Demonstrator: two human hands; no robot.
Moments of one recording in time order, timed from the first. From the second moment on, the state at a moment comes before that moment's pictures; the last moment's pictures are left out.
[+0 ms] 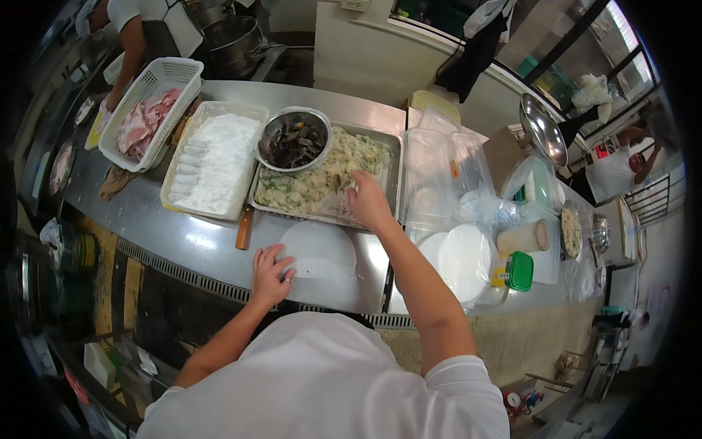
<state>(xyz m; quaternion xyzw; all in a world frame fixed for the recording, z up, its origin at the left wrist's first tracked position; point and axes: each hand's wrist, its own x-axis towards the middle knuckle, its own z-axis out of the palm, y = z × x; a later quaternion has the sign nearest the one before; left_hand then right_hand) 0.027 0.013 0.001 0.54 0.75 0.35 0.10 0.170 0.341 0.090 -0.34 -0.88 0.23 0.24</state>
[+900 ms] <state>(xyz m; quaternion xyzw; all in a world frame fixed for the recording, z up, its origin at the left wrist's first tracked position) 0.030 0.014 -0.003 0.55 0.75 0.35 0.07 0.143 0.348 0.092 -0.34 -0.72 0.60 -0.08</state>
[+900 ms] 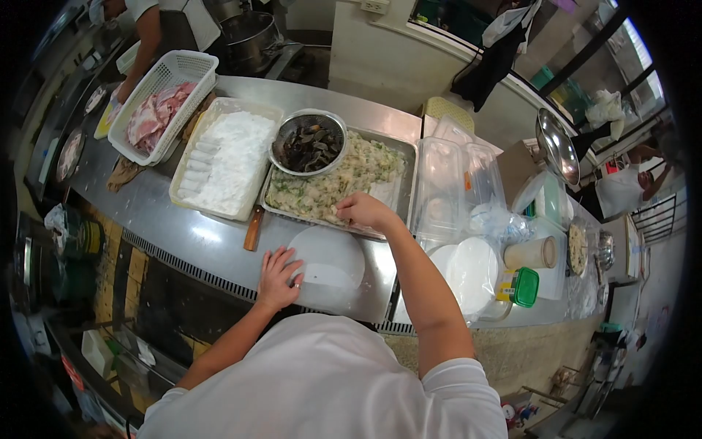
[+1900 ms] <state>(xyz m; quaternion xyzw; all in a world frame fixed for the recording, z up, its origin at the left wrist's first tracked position) 0.014 0.008 -0.004 0.57 0.72 0.39 0.12 0.197 0.154 0.043 -0.28 -0.92 0.27 0.10</state>
